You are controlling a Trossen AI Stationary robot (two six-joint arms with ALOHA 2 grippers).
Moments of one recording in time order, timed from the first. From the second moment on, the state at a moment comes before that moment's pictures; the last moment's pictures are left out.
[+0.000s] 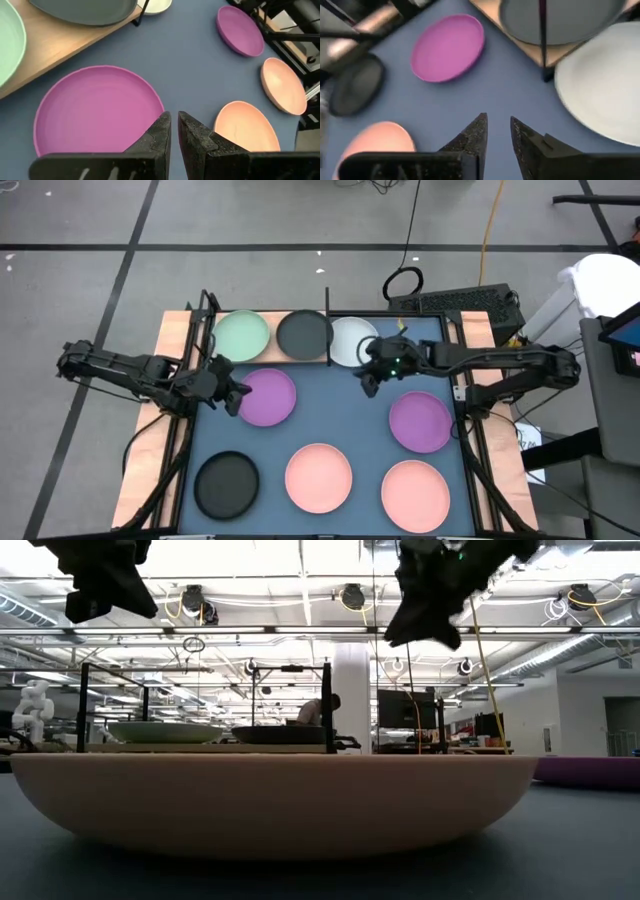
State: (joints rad) left arm -0.23 0.78 0.78 -0.76 -0.35 -0.92; right arm -0.16 1.24 0.88 -0.31 0.01 0.53
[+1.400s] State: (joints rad) left arm -0.23 1.09 0.78 -0.57 -0.43 -1.19; right arm -0.62 1.66 0.74 0.35 -0.27 0.18
